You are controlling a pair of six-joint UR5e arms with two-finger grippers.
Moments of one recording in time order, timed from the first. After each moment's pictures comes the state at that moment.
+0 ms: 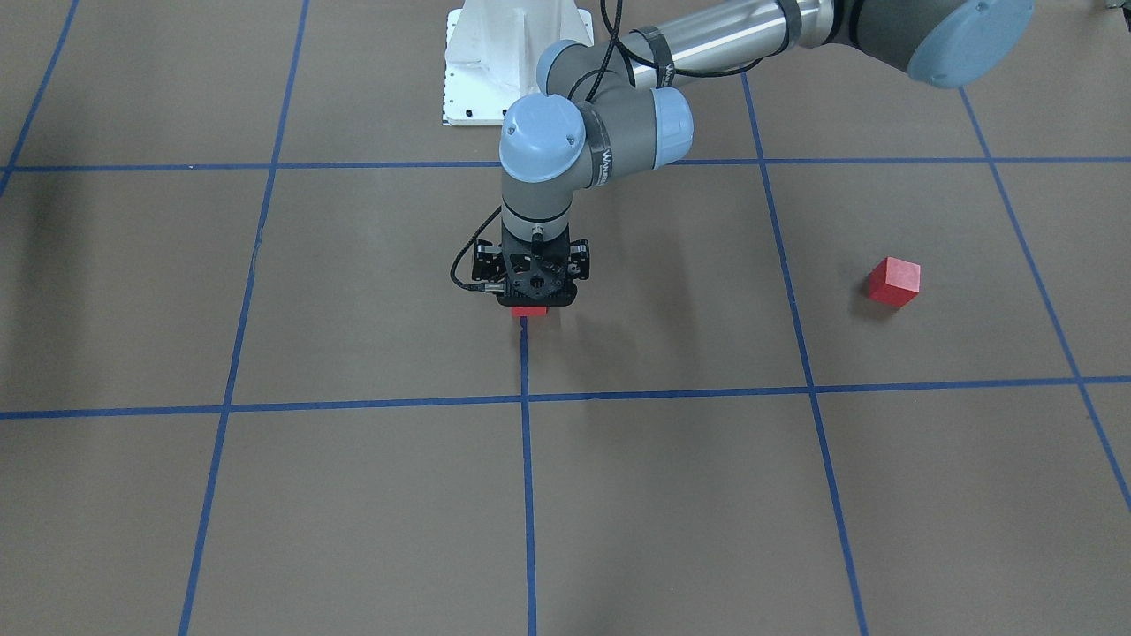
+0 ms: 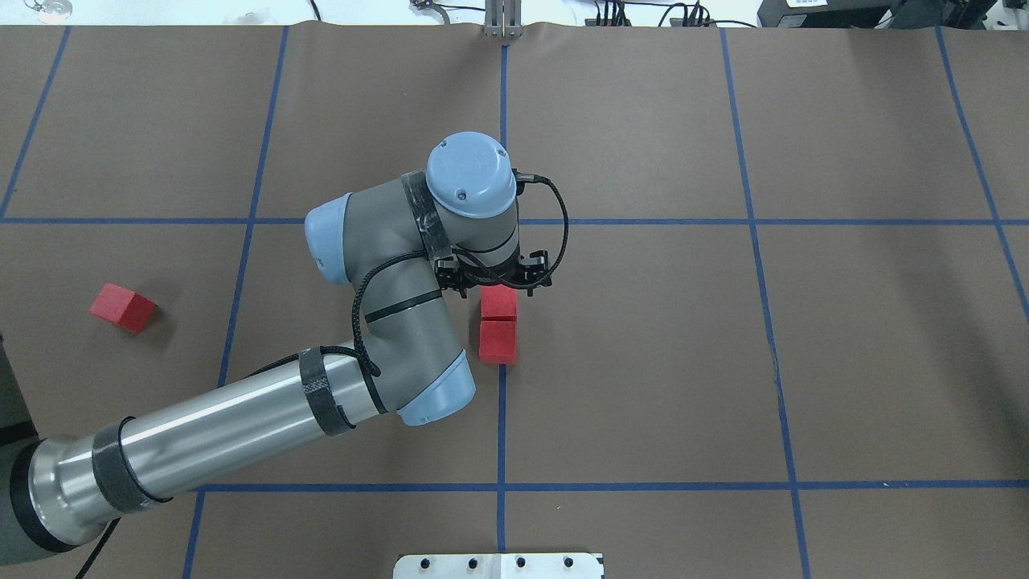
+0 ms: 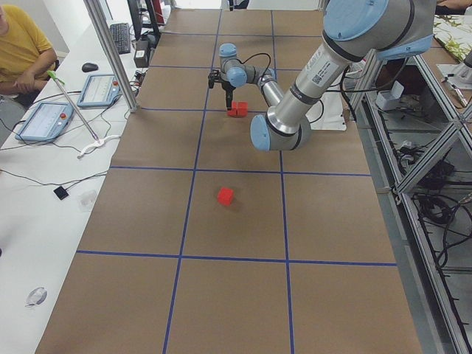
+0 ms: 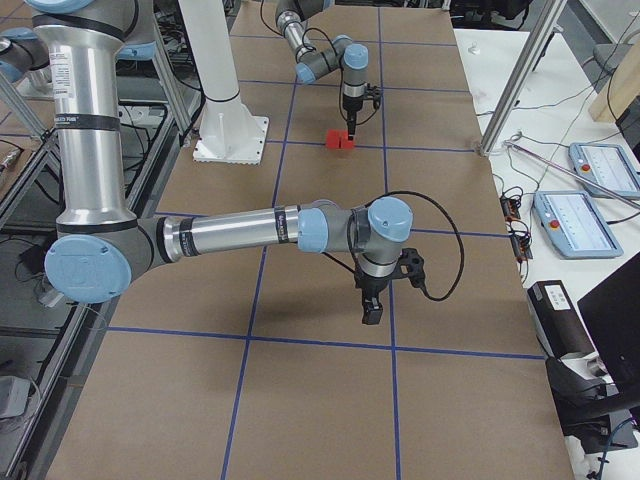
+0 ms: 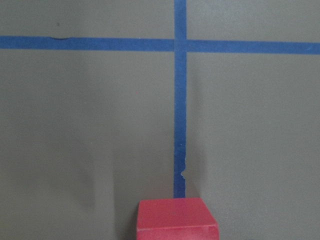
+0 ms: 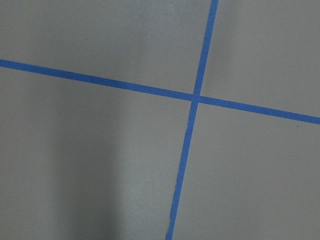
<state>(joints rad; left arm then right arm) -0.54 -2.49 -1.37 -1.65 -1.95 -1.21 1.47 -1.55 1.71 -1.72 2.27 -0.08</state>
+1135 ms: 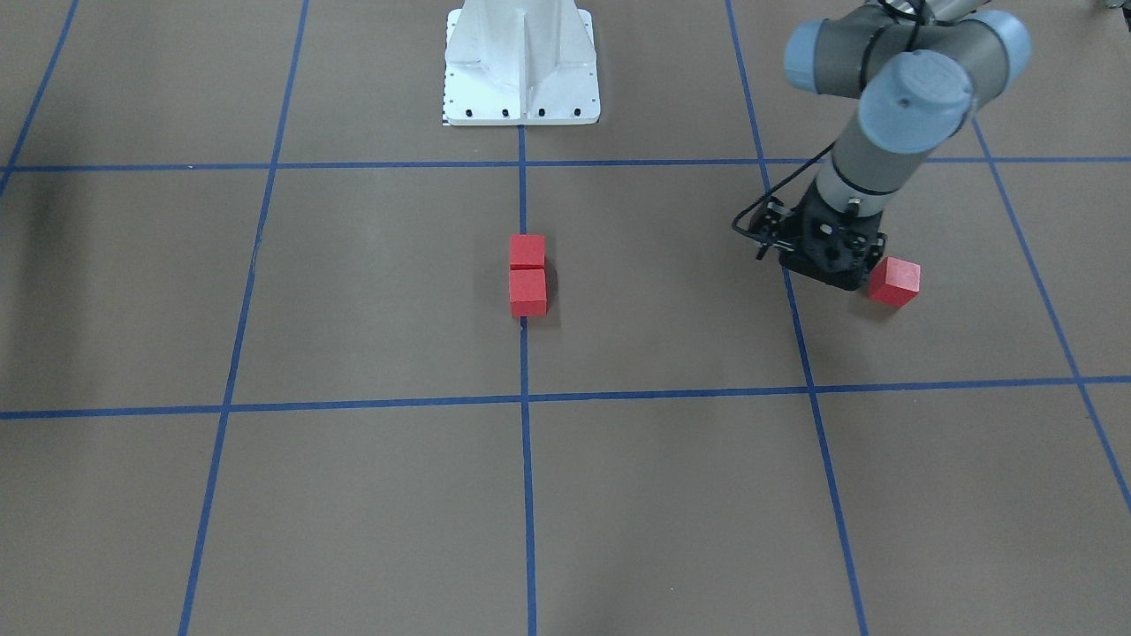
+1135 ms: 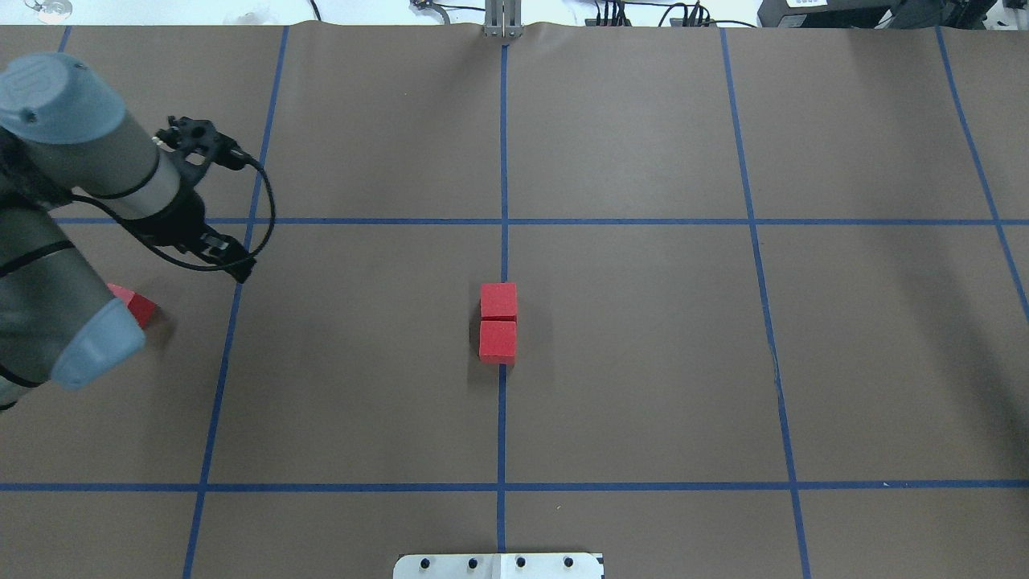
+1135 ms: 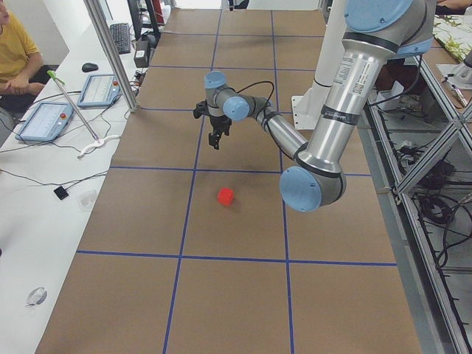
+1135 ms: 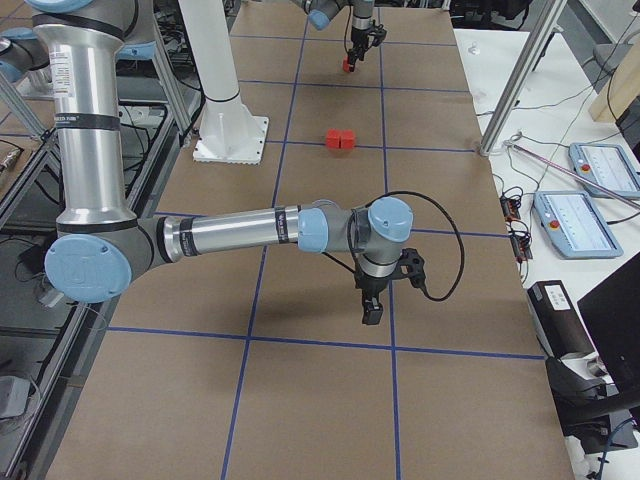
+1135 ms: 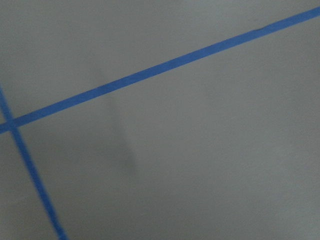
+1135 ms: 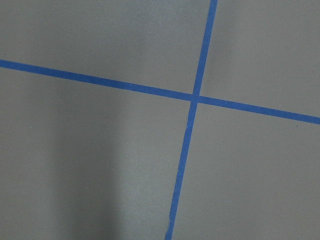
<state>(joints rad) -0.87 -1.85 -1.86 -1.53 -2.14 -0.36 1.47 -1.55 1.71 -1.72 2.27 -0.08</state>
